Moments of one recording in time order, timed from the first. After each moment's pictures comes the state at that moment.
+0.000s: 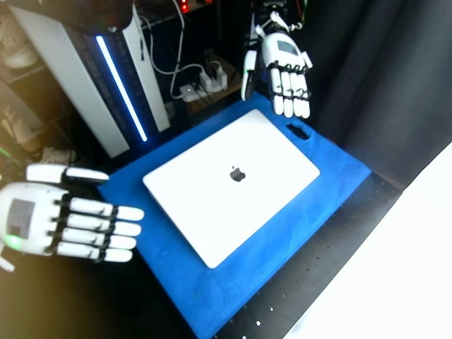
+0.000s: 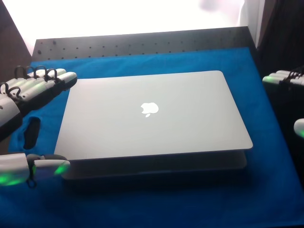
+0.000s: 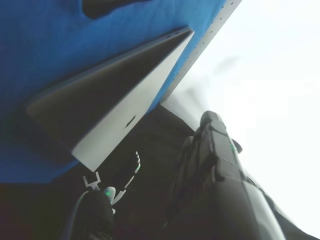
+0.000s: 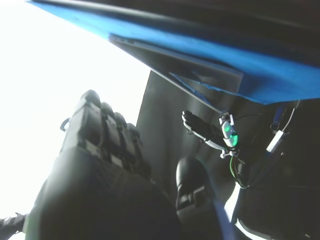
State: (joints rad) left arm 1.24 -0.73 0.85 -0.16 -1.14 0.96; right arm -1.24 -0.89 1.18 -0.10 1.13 -0.21
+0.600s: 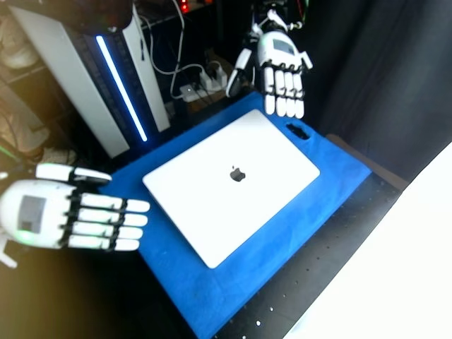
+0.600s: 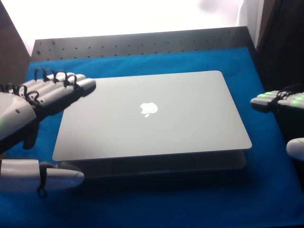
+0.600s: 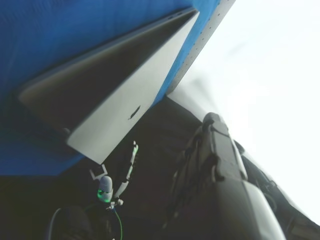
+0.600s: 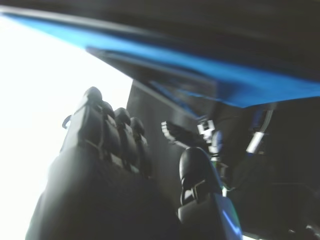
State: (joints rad) left arm 1.17 -0.73 0.85 -0.03 -1.05 0.94; right arm -1.20 -0.89 1.18 -0.28 1.03 -0.16
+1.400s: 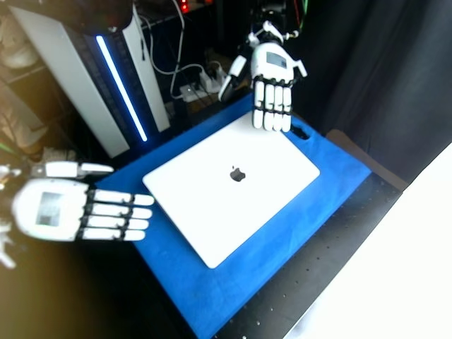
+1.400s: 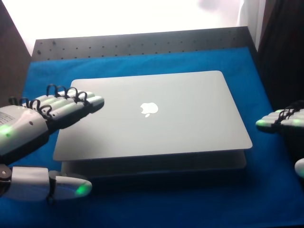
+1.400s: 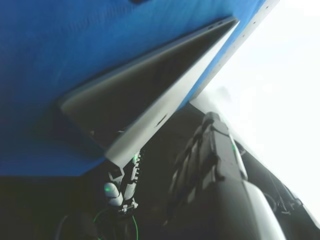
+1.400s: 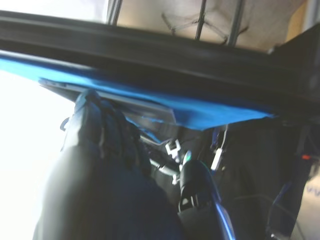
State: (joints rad) left arm 1.15 -0.77 0.87 0.00 -0.97 0.91; right arm -1.18 -0.84 1.18 -0.47 0.88 -0.09
